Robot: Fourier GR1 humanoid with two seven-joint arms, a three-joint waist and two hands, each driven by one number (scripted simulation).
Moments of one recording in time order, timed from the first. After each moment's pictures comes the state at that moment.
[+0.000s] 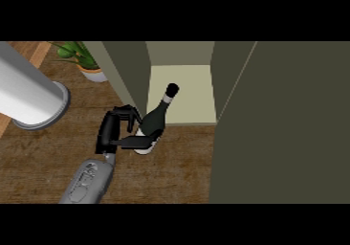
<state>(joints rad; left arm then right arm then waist) -0.30 0.04 -0.12 -1.11 -0.11 0.28 -0.25 0.43 -0.13 0.14 -2.42 -0.22 0.28 0.18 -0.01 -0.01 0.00</state>
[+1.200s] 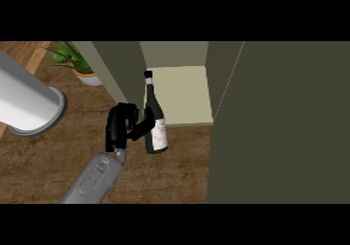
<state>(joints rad) -0.38 0.09 -0.31 -1.06 -0.12 0.66 -0.03 0.44 -0.13 0.15 -2.40 -0.24 0.34 0.12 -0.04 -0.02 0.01</state>
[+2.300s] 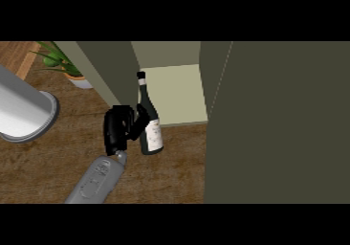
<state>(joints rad) -0.36 0.07 -0.30 -1.07 -0.14 0.81 -0.03 0.44 -0.12 0.18 -2.39 -0.26 0.36 0.11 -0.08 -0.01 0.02</state>
